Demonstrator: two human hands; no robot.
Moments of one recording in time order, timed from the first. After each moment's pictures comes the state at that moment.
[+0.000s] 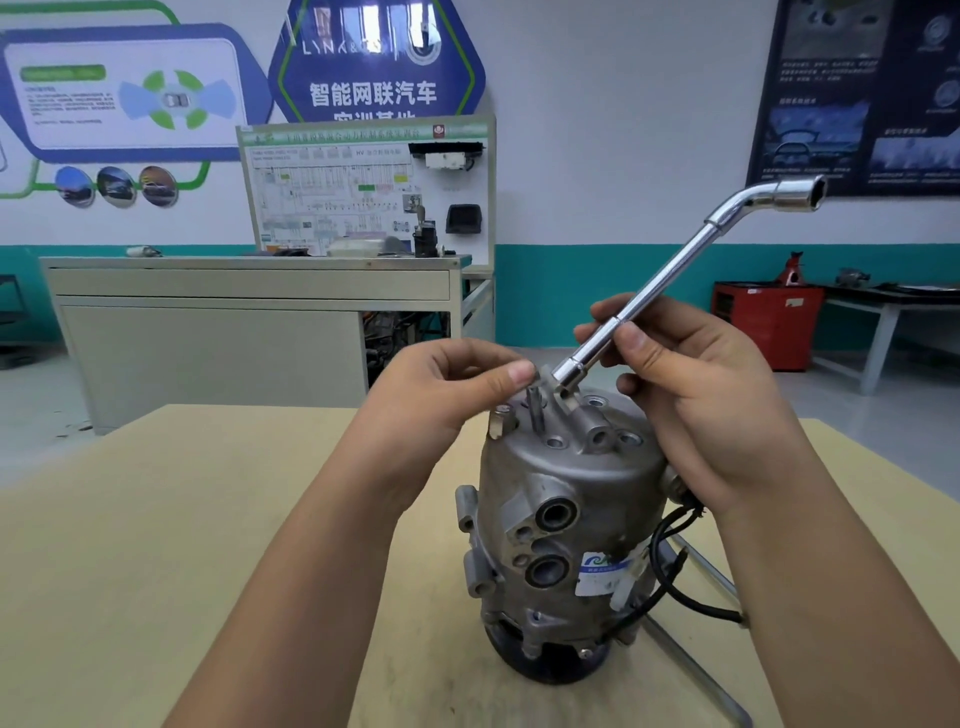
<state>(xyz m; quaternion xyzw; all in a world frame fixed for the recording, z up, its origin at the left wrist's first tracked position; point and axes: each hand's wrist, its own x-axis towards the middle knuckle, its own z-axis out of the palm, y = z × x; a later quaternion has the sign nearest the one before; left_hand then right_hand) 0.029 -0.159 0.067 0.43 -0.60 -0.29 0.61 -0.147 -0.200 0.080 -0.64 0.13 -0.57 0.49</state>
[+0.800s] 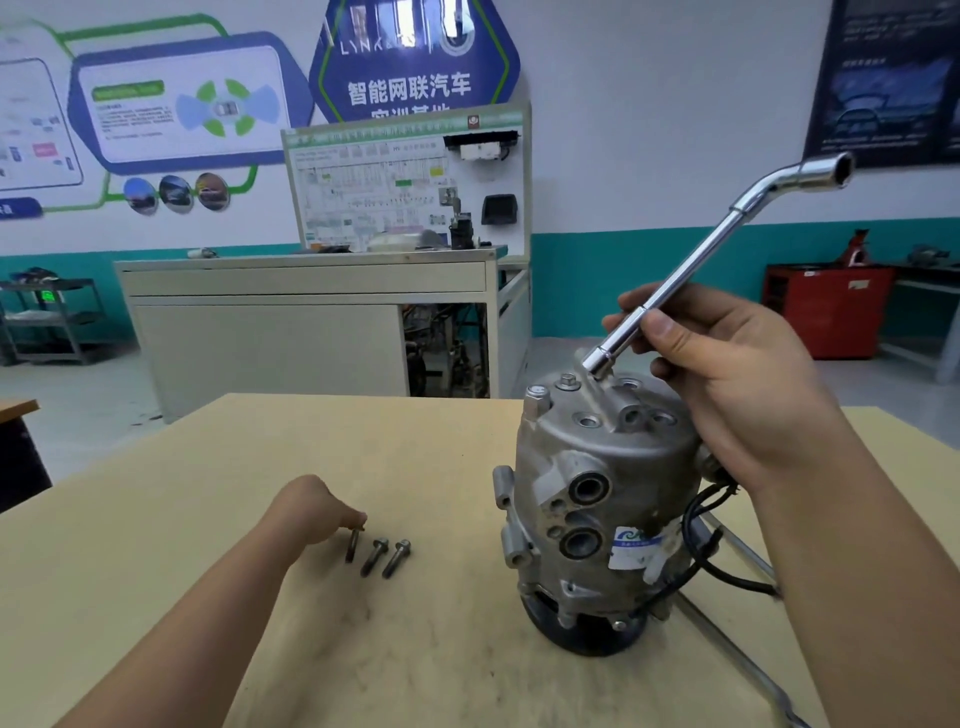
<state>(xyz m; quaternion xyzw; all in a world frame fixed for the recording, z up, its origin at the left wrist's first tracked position) 0.181 -0.167 -0.046 0.89 -0.35 -0.17 0.25 -0.148 -0.200 0.080 -0.63 0.14 -0.57 0.51</state>
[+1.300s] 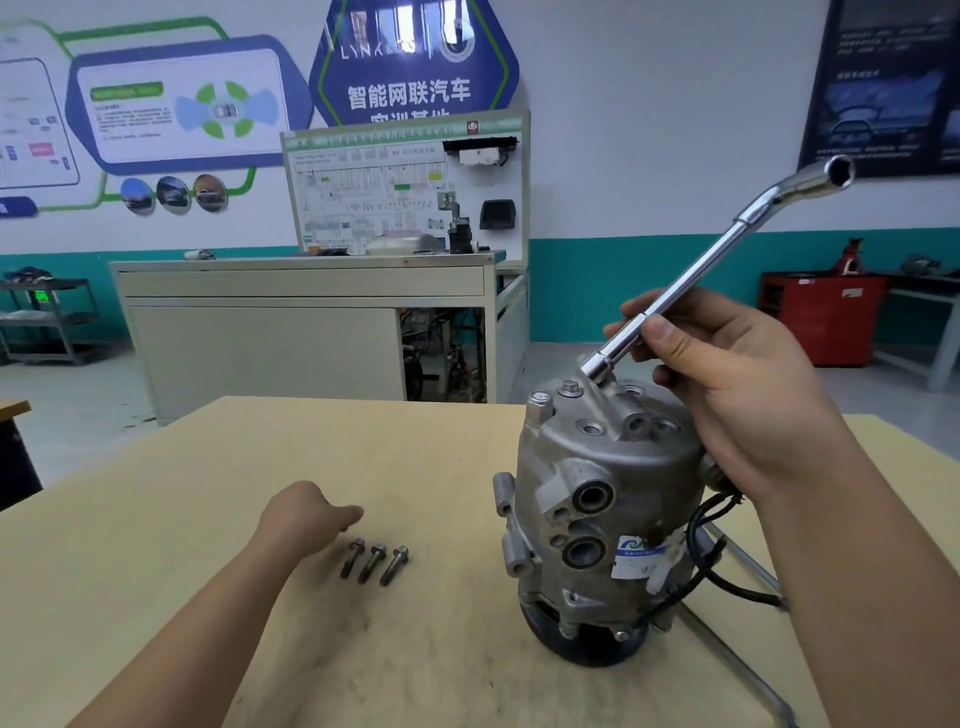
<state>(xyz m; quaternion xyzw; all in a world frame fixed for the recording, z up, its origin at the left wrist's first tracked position) 0.170 -0.158 -0.040 0.89 -0.36 -0.11 0.24 -0.147 -0.201 0.078 -0.65 0.18 -0.57 0.47</state>
